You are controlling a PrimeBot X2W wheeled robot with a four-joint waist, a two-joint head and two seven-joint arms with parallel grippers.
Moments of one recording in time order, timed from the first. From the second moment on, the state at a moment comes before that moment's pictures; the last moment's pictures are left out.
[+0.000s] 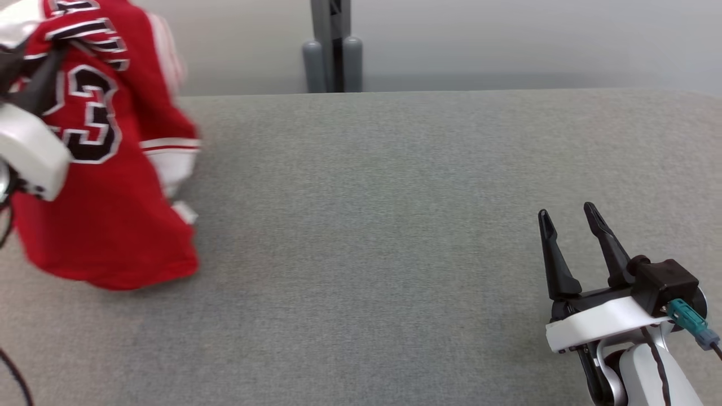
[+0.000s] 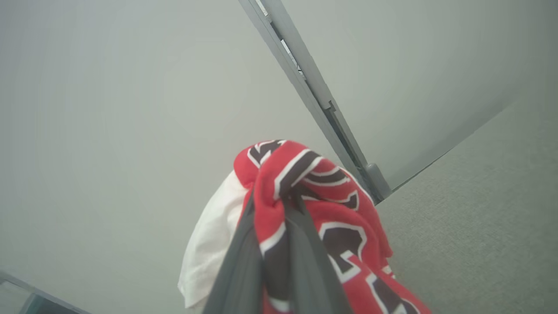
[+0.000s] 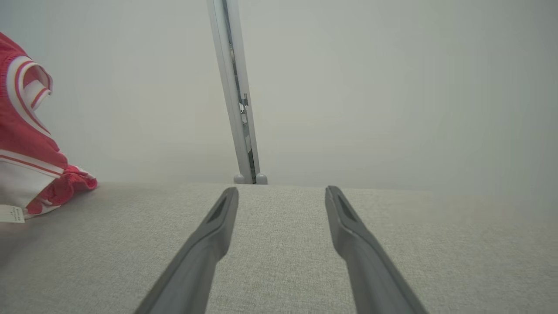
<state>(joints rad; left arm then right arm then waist) -0.78 0.72 -0.44 0.25 -0.33 -0.13 0.10 -0.21 -0.05 0.08 0.25 0.16 0.13 -0.26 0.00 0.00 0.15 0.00</state>
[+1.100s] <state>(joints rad) -0.73 0.24 -0.68 0.52 -0.31 -0.05 -0.11 -0.24 -0.05 0.09 0.23 0.20 0.13 -0.26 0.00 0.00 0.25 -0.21</state>
